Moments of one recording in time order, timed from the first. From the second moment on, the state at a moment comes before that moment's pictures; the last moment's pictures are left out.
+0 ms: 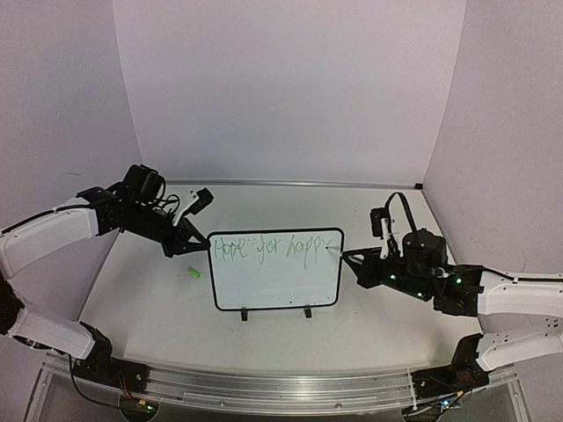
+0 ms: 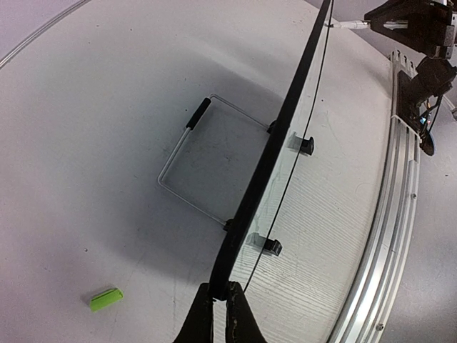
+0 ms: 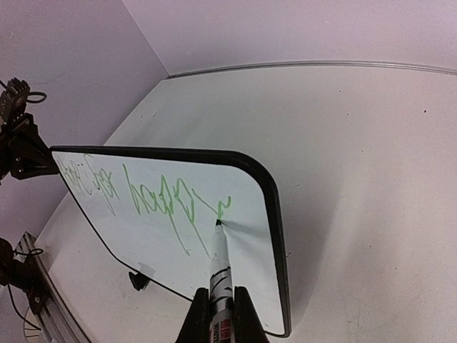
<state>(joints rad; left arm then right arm) -0.52 1.26 1.00 -0.58 0.54 0.28 0.94 1.04 0.55 0.13 0.21 0.52</state>
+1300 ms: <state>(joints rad) -0.53 1.26 1.00 -0.59 0.54 0.28 0.99 0.97 0.58 0.08 0.05 0.46</state>
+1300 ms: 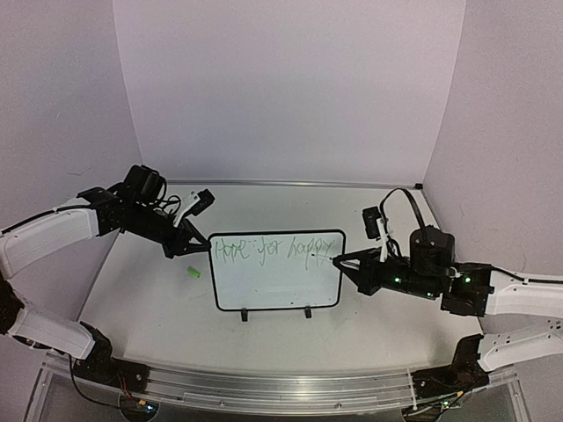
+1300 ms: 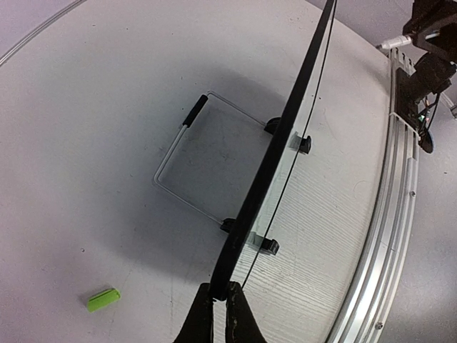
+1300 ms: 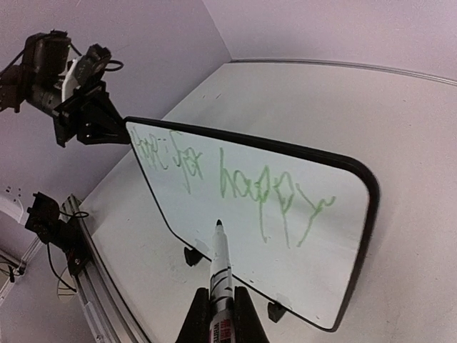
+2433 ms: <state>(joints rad) -0.54 1.26 1.00 -0.58 0.54 0.28 1.28 1.80 1.03 0.34 0.26 0.36</state>
